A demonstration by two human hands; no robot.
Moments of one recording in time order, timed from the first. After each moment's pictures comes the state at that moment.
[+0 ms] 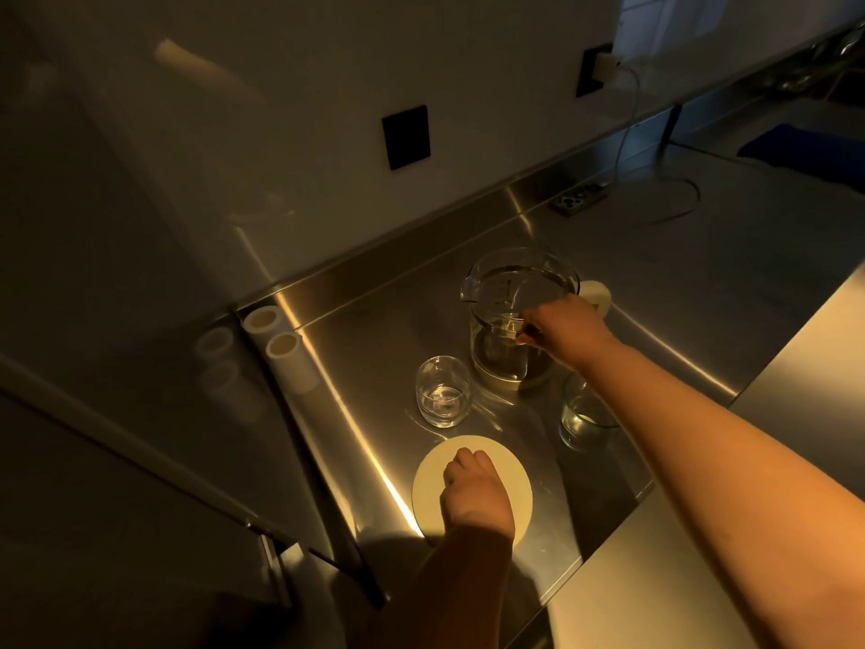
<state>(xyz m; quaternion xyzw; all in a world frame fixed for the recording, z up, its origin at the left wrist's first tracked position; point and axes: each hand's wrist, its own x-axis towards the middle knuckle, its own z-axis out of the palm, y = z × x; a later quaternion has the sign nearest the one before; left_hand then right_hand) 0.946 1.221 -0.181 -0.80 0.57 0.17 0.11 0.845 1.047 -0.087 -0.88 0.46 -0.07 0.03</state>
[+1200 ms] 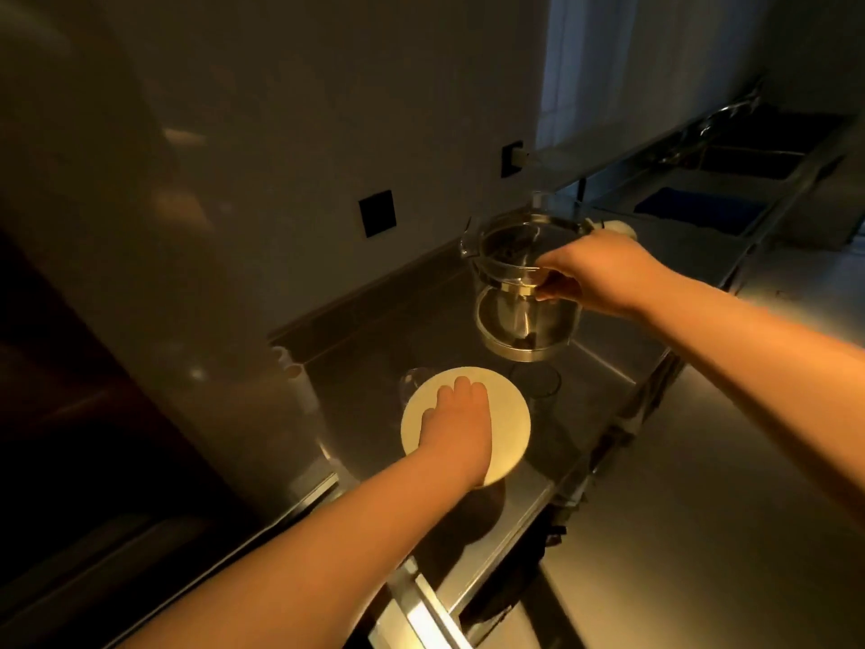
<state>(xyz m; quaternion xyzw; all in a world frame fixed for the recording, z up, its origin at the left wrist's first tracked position) 0.943 1.306 0.007 -0.66 0.74 0.08 0.08 0.766 1.201 0.107 -0.89 0.43 -0.12 -0.07</state>
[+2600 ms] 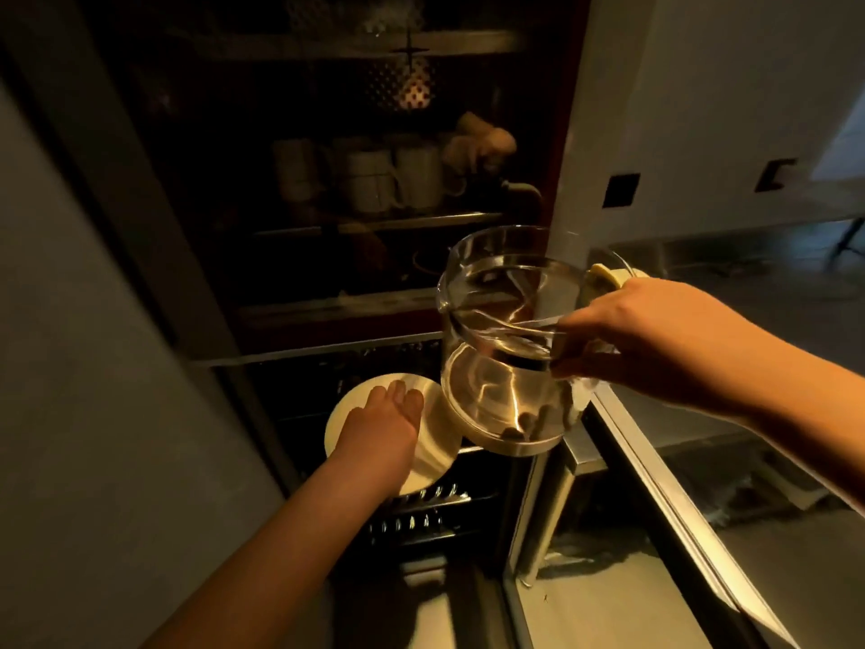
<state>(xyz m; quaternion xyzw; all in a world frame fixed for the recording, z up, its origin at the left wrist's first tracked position) 1.086 1.700 0.037 -0.84 0.52 0.04 0.11 0.888 1.561 0.161 -0.99 0.06 -0.14 -0.02</state>
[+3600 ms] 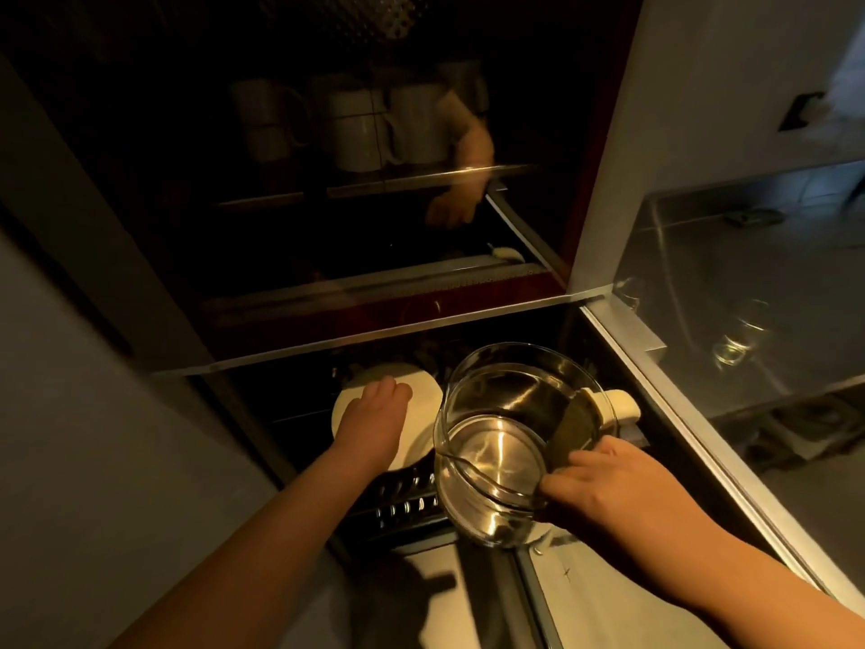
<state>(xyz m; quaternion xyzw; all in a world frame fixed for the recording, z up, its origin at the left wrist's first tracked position) 1.194 1.650 -0.078 -0.82 0.57 0.02 0.03 0.919 1.585 -0.009 -0.99 0.06 -0.12 -0.01</state>
